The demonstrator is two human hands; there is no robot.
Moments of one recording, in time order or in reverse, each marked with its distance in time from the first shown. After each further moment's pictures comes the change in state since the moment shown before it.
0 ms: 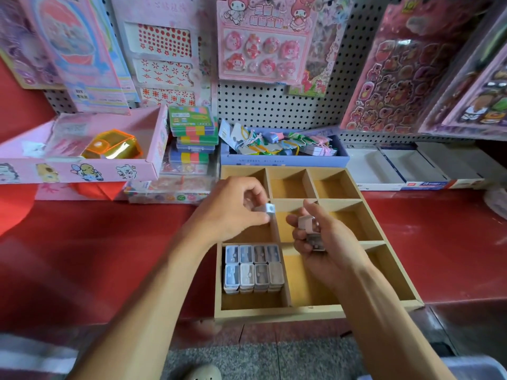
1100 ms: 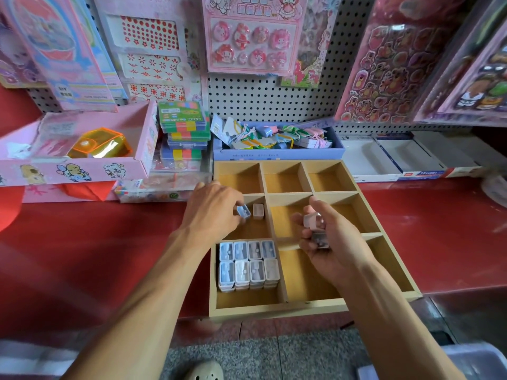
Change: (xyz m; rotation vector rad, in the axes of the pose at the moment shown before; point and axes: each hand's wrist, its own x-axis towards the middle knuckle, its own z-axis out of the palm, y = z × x) left_hand 0.011 -0.030 0.014 0.777 0.068 0.032; right_hand 0.000 -0.002 -0.012 0.005 0.103 0.001
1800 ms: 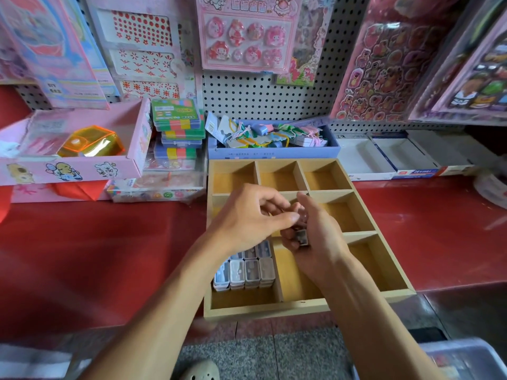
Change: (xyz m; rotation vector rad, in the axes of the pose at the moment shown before) left_hand -0.016 0.054 -0.025 -1.018 -0.178 -0.023; right_hand 0.006 0.009 0.020 -0.052 0.035 -0.011
